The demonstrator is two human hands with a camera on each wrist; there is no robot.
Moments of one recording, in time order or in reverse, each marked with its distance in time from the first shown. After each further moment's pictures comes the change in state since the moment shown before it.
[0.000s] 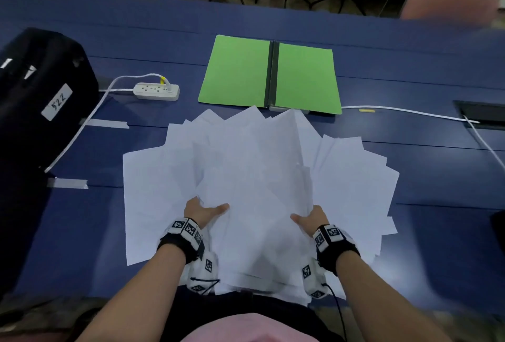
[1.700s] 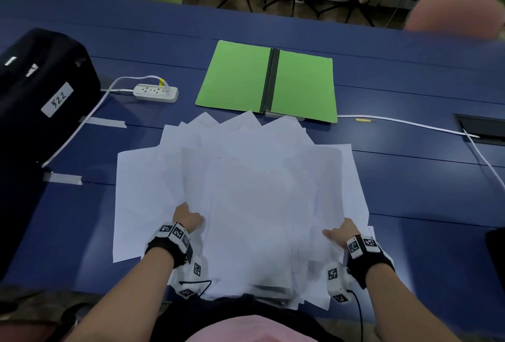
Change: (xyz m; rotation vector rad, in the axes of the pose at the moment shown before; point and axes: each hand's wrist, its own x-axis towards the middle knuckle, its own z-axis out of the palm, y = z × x) left_hand -0.020 0.009 0.007 0.034 0.059 -0.010; right_hand 0.021 0.044 -0.083 -0.101 -0.005 0.126
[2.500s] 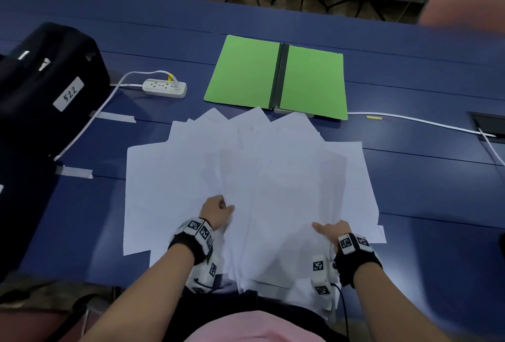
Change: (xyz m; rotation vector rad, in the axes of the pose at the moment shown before) left_hand 0.003 0.006 0.029 0.099 -0.137 0.174; right_hand 0.002 -0.014 0.036 0.151 -0.023 0.087
